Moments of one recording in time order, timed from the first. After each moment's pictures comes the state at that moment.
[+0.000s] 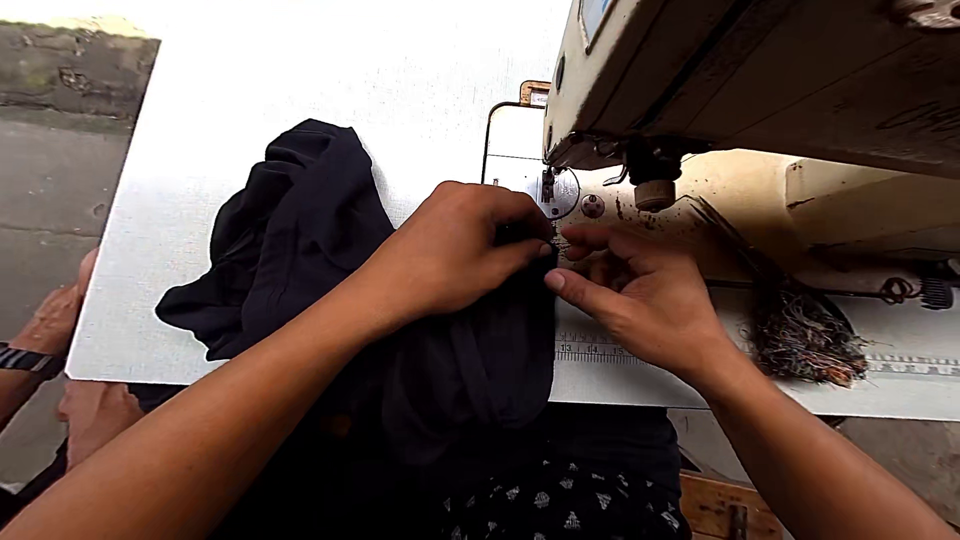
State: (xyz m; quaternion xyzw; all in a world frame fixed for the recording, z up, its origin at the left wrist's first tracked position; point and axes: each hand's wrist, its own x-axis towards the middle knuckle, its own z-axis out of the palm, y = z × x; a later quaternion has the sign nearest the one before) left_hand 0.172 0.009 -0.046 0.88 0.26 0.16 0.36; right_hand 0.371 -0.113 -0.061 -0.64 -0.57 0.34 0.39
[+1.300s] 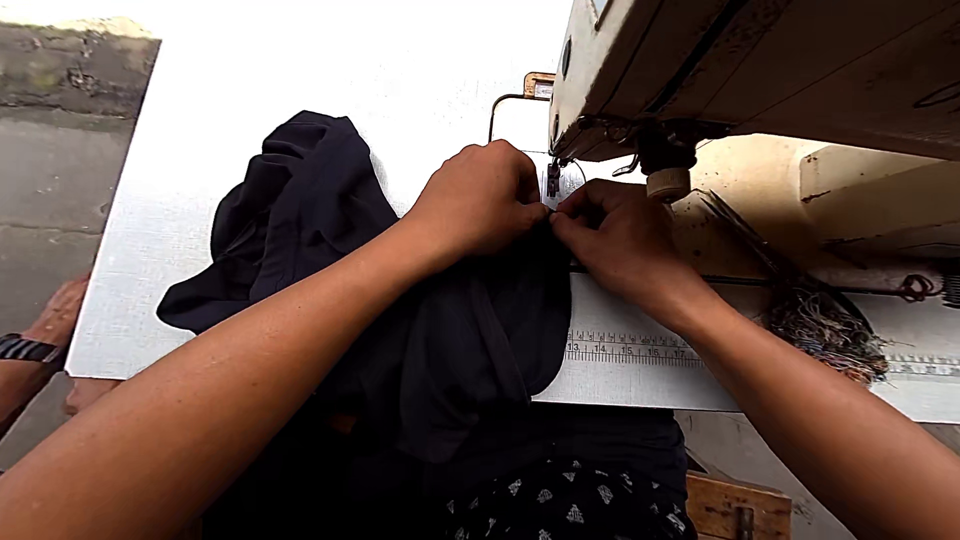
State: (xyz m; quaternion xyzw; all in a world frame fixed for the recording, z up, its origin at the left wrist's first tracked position) left_hand 0.207 0.042 -0.048 0.85 0.41 -0.01 0.33; right_hand 0.369 -0.059 -0.080 -0.75 -0.54 0.28 0.25
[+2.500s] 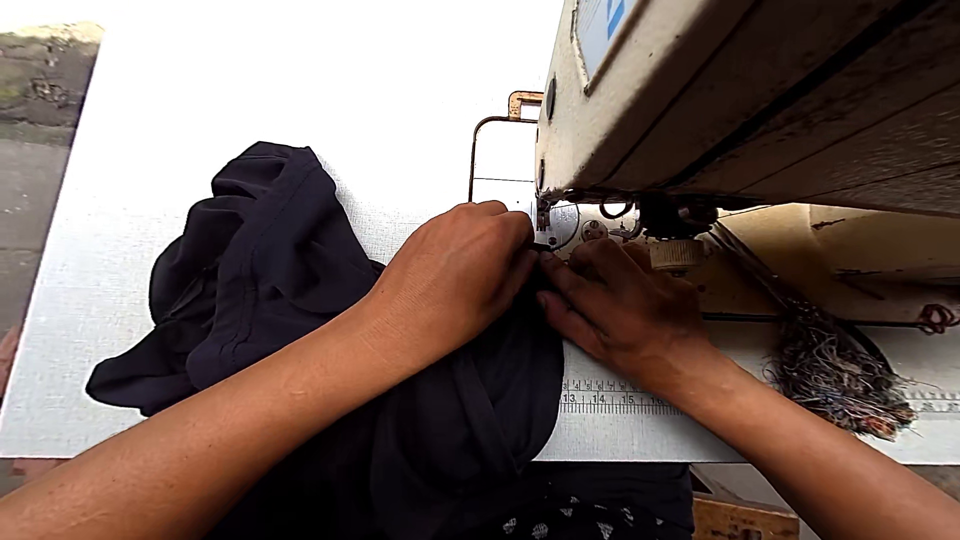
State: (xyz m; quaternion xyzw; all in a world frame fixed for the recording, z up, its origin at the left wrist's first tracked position) left_hand 0.191 0.022 -0.066 0.93 0.28 0.11 0.19; right_hand 0.379 -0.093 -0.104 -0.59 -0.77 -0.03 0.24
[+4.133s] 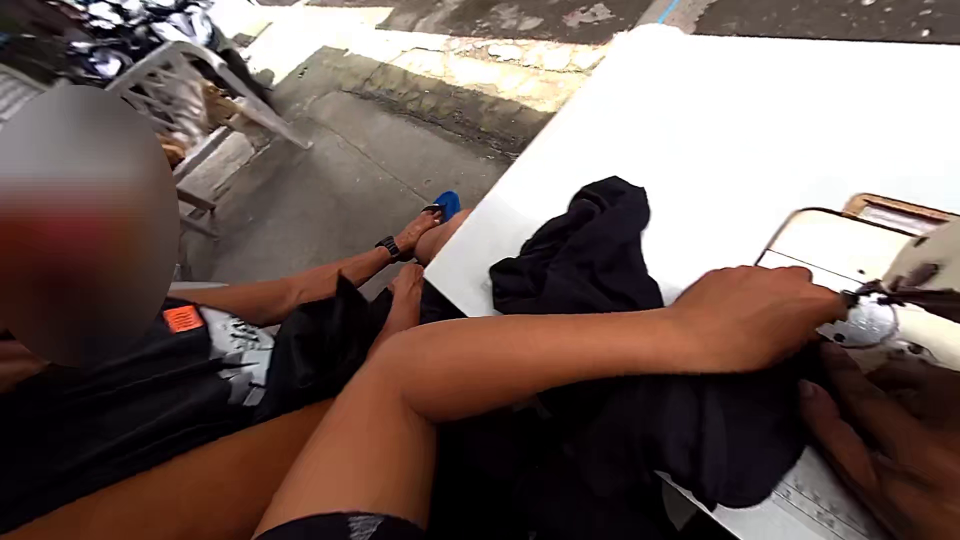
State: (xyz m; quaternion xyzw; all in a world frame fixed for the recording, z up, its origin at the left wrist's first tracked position) left_hand 0.194 0.008 -0.039 0.89 0.36 0.09 0.26; right_hand 0.385 -0.096 -0.096 -0.57 -0.80 0.05 0.18
